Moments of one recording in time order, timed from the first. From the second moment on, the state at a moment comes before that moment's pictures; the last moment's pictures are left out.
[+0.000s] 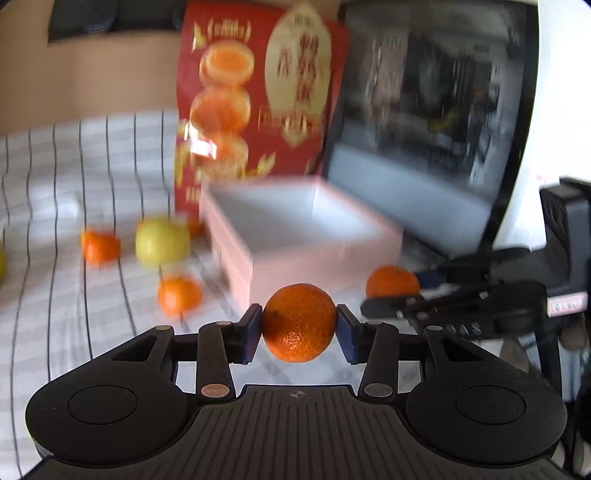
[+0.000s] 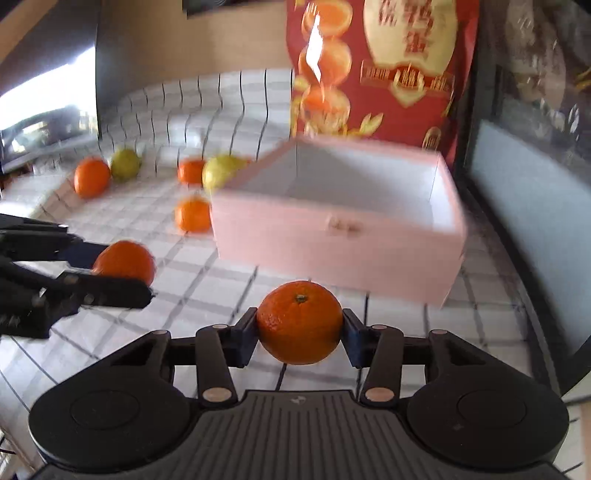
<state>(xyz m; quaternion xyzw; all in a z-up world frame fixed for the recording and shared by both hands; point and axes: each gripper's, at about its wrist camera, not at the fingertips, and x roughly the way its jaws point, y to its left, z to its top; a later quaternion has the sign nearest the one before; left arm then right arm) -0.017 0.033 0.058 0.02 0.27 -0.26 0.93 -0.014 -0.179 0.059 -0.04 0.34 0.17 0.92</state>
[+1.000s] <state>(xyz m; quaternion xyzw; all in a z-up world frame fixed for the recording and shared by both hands) 0.083 0.124 0.054 -0.16 0.27 -0.14 0.94 0.067 -0.198 0.114 -0.08 0.30 0.09 0.95</state>
